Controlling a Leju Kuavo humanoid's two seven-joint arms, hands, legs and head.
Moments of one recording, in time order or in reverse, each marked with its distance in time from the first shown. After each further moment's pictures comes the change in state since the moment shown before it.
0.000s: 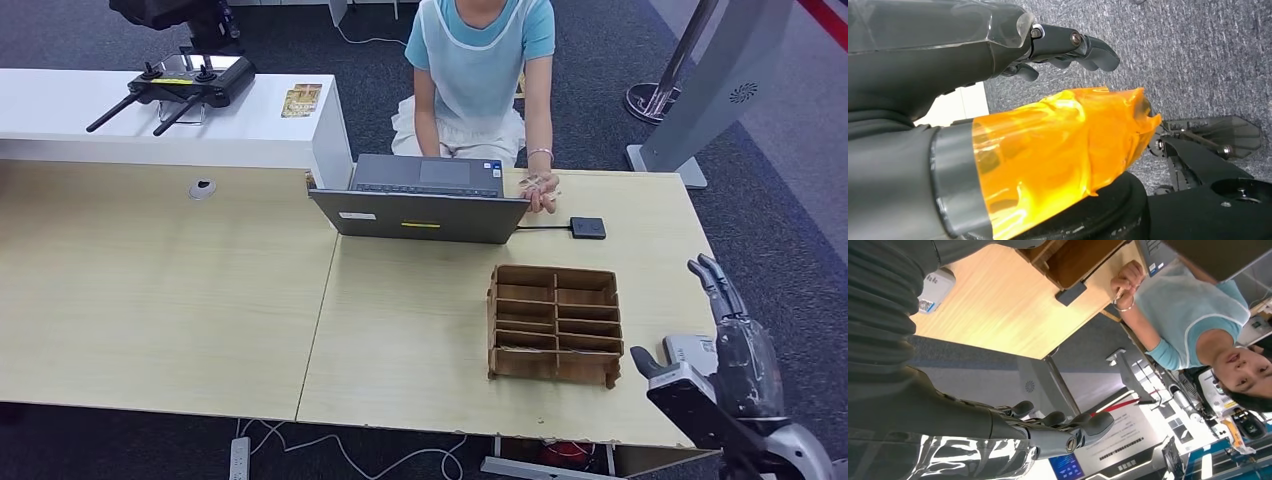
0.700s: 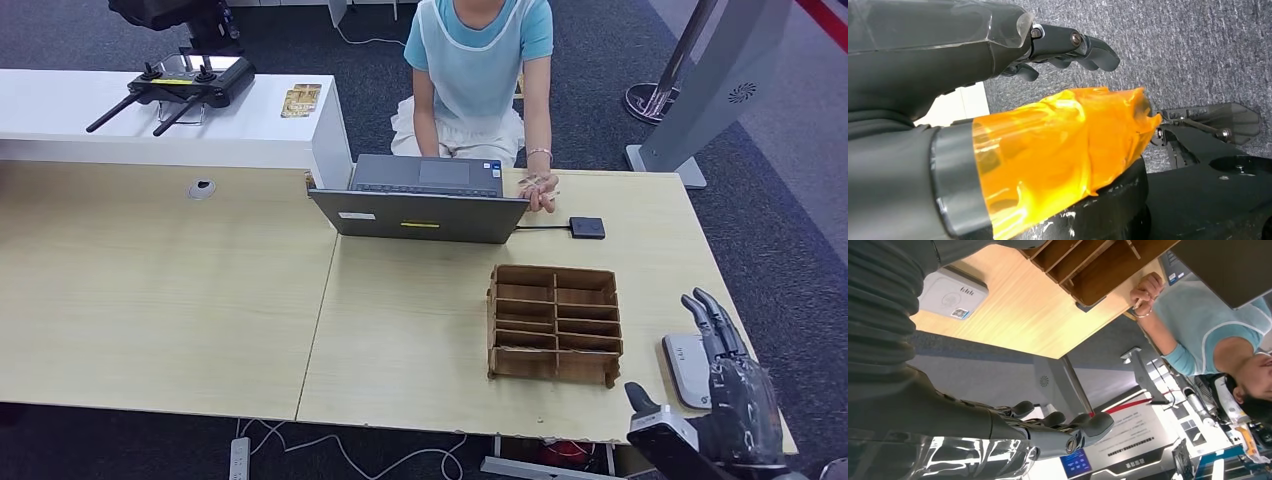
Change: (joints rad) left arm 0.000 -0.030 0.008 0.000 -0.006 0.004 0.002; right arm 0.150 0.062 0.010 -0.114 0.144 -0.032 0.037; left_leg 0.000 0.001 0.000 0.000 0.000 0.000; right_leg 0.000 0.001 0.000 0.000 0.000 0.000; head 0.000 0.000
